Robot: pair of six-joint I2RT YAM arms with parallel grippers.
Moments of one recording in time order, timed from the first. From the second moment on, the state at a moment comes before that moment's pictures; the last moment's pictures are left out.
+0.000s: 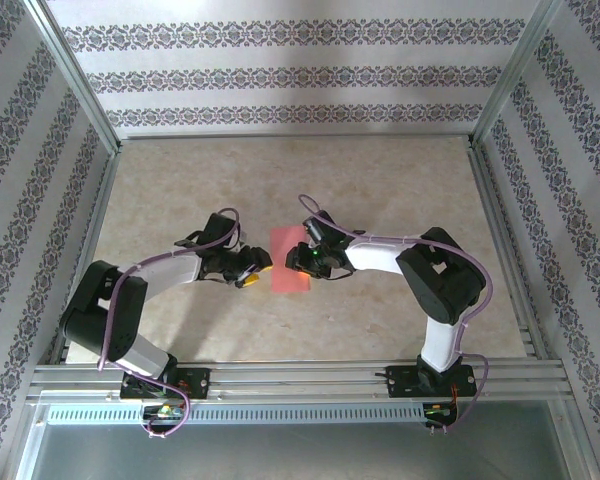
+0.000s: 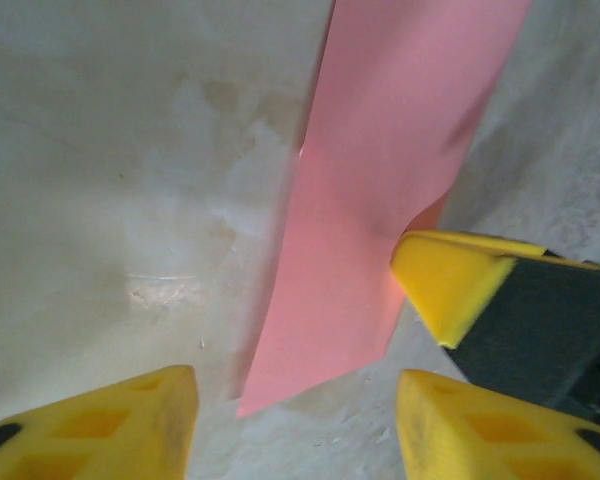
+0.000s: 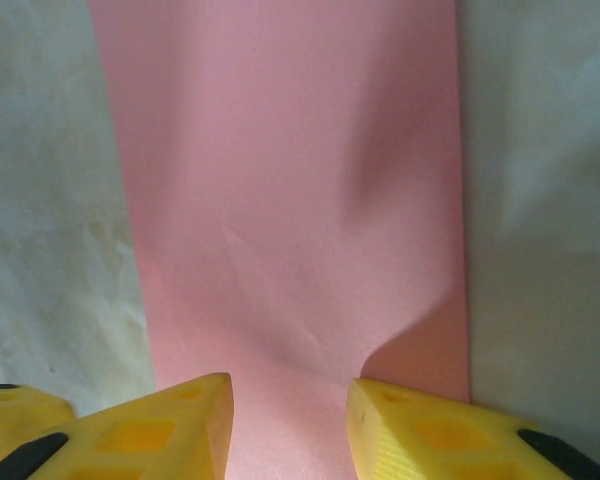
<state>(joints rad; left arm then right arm) -0.39 1.54 0.74 -0.24 0.52 -0.95 0.66 1.85 0.98 -0.13 -0.34 0.93</state>
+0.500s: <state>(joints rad) -0.42 1.63 0.74 -0.22 0.53 -0.97 0.63 1.85 0.93 -0.04 -0.43 0.95</state>
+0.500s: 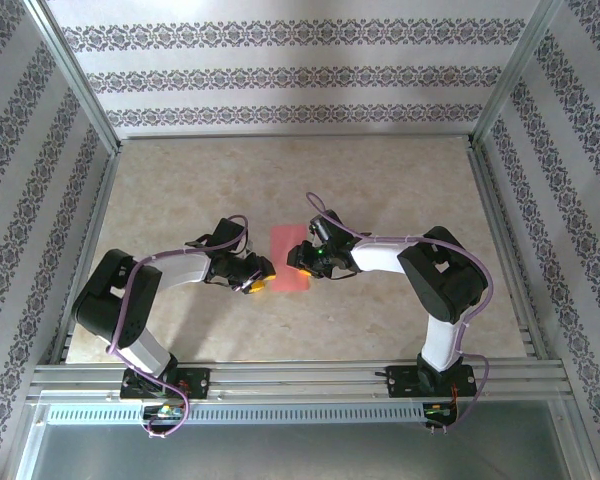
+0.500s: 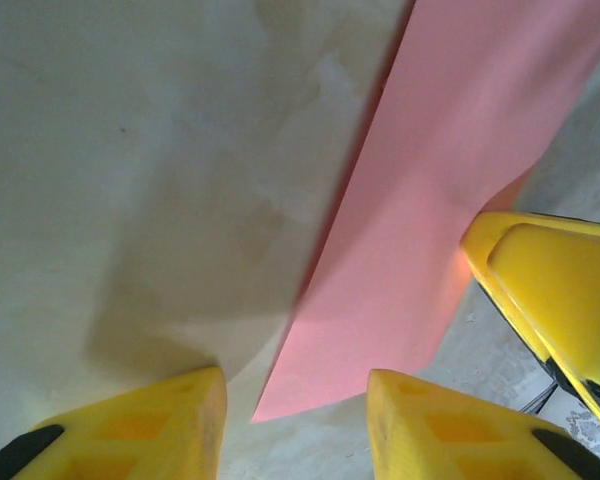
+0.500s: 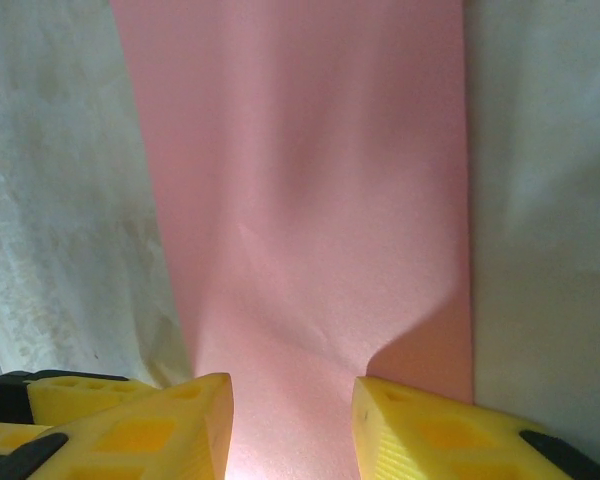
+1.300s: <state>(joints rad) -0.44 1.67 0.78 -0.24 0.53 -0.96 0.68 1.88 1.03 -0.24 -0.28 0.82</state>
